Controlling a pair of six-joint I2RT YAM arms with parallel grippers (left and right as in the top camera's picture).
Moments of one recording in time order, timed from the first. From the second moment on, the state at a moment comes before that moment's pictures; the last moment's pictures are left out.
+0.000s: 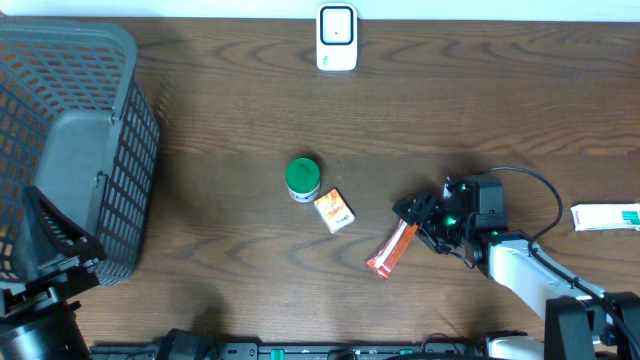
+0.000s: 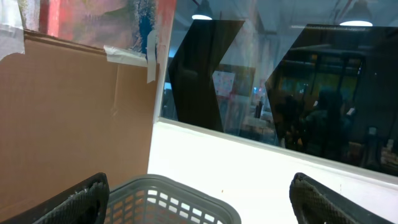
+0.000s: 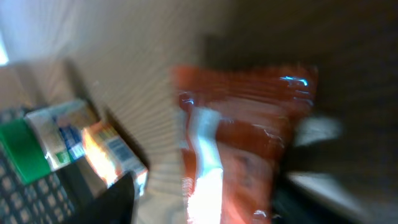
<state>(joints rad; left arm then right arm) -0.23 0.37 1.10 -0.36 -0.61 0.03 0.11 1.45 0.42 -0.04 -0.55 0.87</state>
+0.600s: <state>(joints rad) -0.23 0.37 1.10 -0.38 -0.61 0.03 0.12 1.31 0.35 -0.04 -0.52 0.90</state>
